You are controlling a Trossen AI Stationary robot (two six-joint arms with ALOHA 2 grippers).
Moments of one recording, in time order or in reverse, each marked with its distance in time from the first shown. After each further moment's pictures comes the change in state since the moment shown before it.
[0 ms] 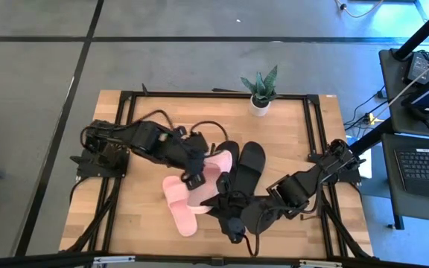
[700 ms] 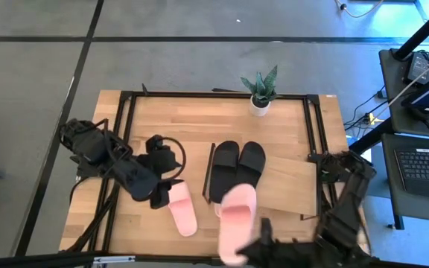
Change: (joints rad) left arm -0.264 -0.143 0.001 -0.001 -0.149 -0.010; right arm 0.337 -0.006 0.010 -0.013 0.238 0.083
